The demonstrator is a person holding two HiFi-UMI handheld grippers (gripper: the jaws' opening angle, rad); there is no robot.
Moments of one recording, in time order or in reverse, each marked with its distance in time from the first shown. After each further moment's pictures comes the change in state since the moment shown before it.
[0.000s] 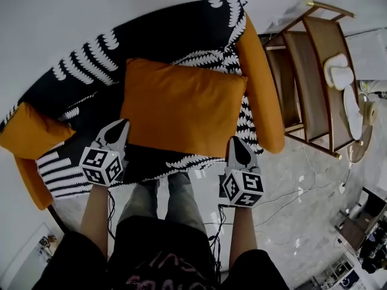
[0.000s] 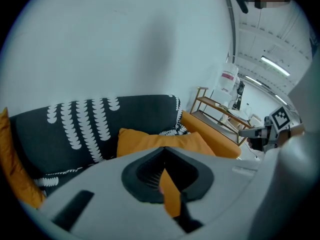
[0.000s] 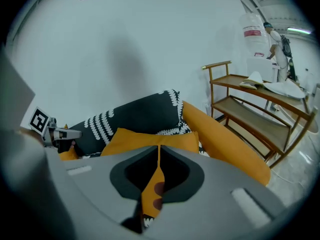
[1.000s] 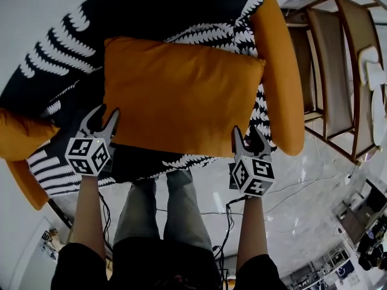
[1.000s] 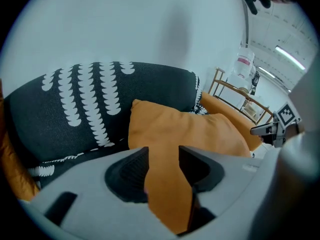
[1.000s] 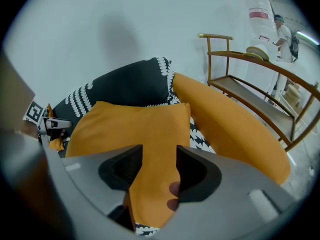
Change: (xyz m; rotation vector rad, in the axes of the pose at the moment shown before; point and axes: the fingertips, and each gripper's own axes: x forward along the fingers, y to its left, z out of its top) left arm 0.088 0.082 -0.084 -0.036 0.112 0.106; right arm 0.100 -0.068 -0.090 -0.020 0.188 -0.067
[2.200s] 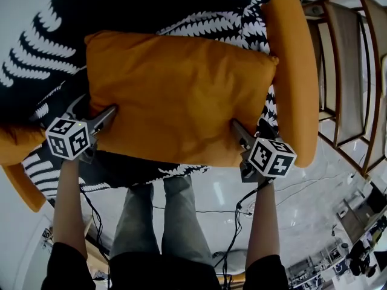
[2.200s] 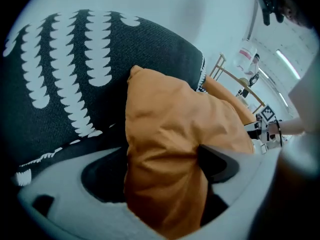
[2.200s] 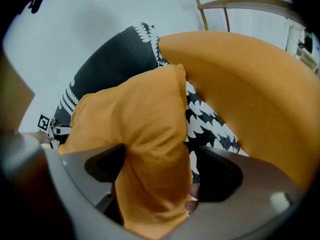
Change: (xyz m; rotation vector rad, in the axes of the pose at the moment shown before) left arm 0.083 0.039 -0.044 -0.010 0.203 -0.136; right arm 0.100 -0.043 -0.057 0.168 0.245 0.137
